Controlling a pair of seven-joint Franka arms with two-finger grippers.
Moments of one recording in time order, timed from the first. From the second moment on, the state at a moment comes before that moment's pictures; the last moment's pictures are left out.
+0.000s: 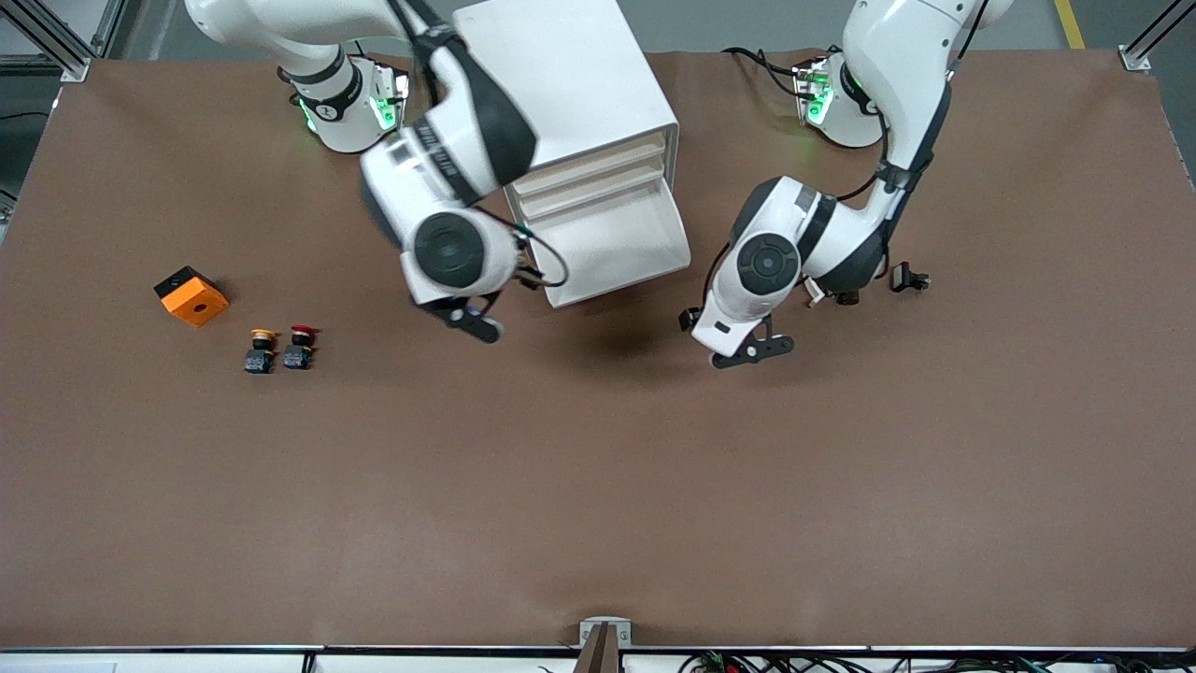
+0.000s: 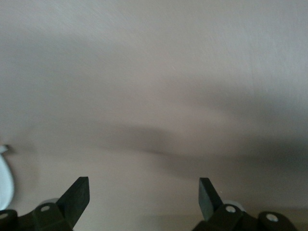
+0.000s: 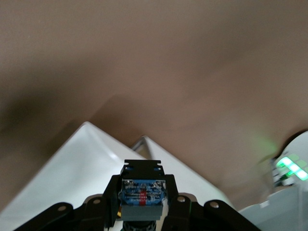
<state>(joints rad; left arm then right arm) -0.51 0.45 -0.09 -1.95 -0.06 2.25 -0.76 0.62 0.47 -0.11 -1.41 0.26 1.47 0.91</state>
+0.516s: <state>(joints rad) -0.54 0.45 -0.23 -2.07 -0.06 2.42 -0.89 0.41 0.46 -0.11 -1.48 0.15 1.45 0.42</state>
